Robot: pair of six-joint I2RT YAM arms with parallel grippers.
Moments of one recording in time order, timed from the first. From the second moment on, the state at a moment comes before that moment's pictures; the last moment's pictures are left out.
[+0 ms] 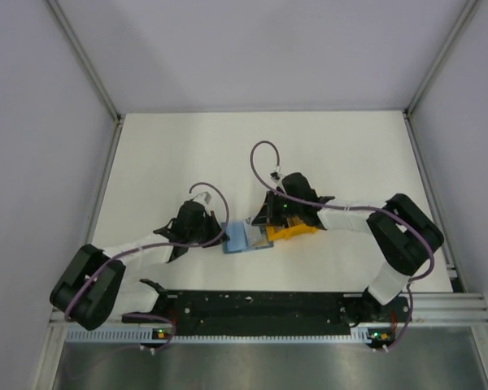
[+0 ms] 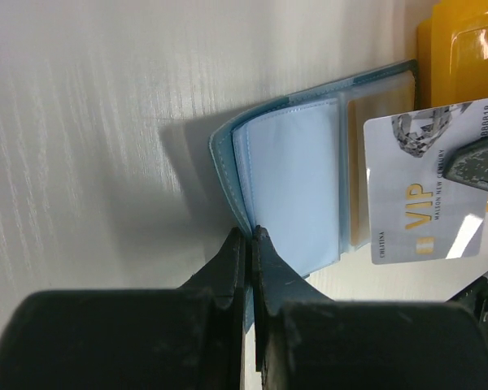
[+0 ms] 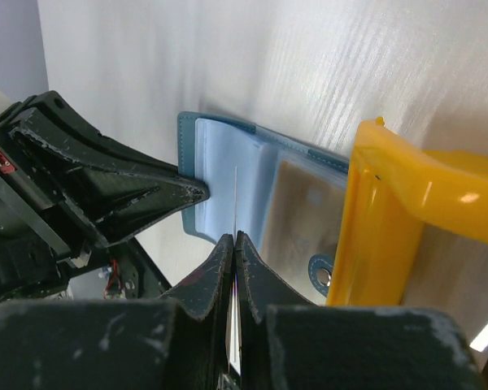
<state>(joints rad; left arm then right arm) -0.52 1.24 0.37 0.10 0.19 -0.71 0.69 1.66 0.81 0.16 -0.42 0.80</state>
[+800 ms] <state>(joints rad) -0.52 1.23 0.38 0.05 0.16 -0.73 0.69 1.72 0.81 0.22 -0.40 0.83</state>
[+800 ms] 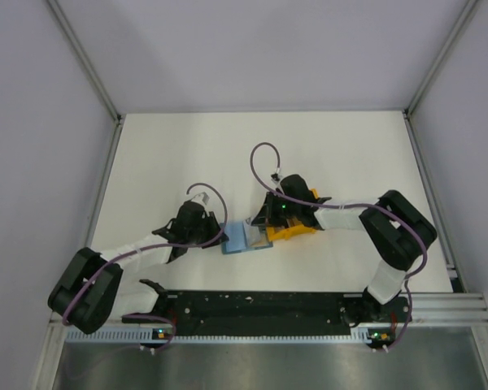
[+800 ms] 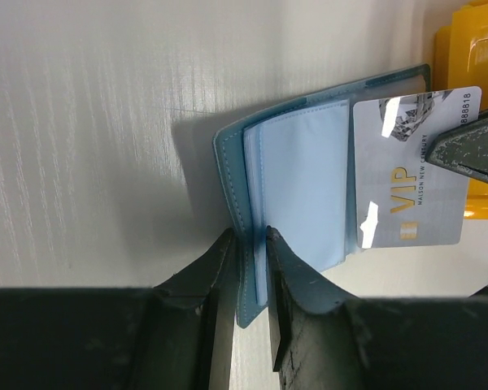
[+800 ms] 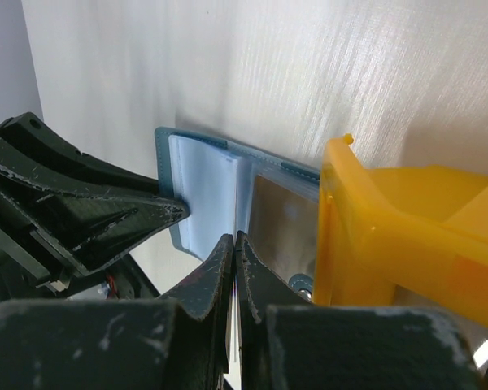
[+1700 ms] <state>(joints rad) -0.52 1.23 0.38 0.05 0.16 -0.73 0.72 1.81 0.84 0.26 -0.39 0.86</state>
